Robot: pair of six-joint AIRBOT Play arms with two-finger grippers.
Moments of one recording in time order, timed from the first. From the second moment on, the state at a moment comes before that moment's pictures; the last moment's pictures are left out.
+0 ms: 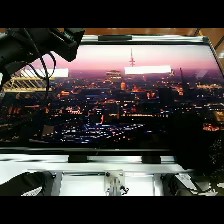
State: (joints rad) left arm -0.63 -1.13 1.65 1.74 -0.68 -1.41; right arm -1.41 -1.06 1.95 -1.40 1.71 1.72
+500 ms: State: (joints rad) left arm -0.63 -1.13 1.65 1.74 -0.68 -1.41; right arm -1.41 -1.09 1.95 -1.38 1.51 1.81
